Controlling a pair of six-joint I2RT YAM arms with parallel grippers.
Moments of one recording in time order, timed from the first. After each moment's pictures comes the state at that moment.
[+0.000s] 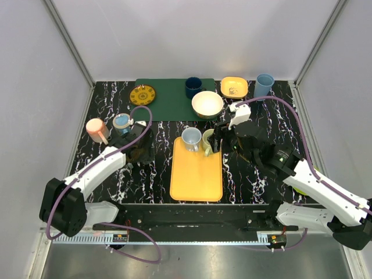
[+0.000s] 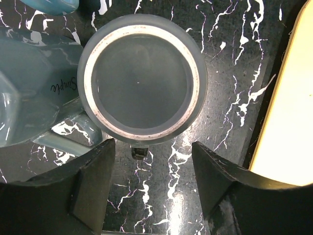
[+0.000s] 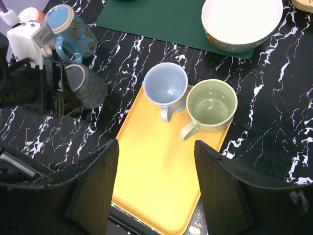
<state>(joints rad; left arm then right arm) -0.46 1.24 0.82 -0.67 -0.26 -0.49 0.92 1.02 1.14 -0.55 0.36 0.44</state>
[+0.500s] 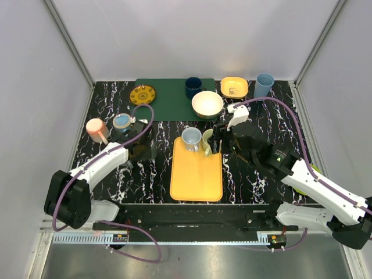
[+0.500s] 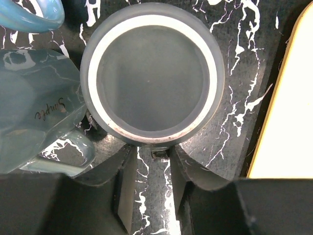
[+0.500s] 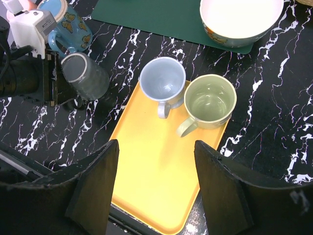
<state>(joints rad) -0.42 1.31 0.84 -0.62 -0.22 -0.45 0.92 1.03 1.12 -0.55 0.36 0.43</state>
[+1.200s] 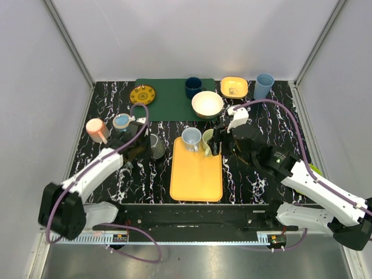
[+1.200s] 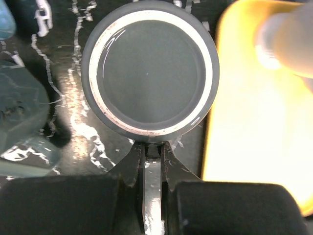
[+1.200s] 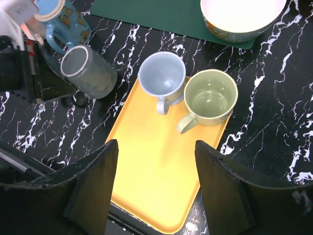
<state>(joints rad) -0.42 1.25 0.82 -0.55 -0.09 -0.46 0.92 1.02 1.09 -0.54 0.35 0.43</state>
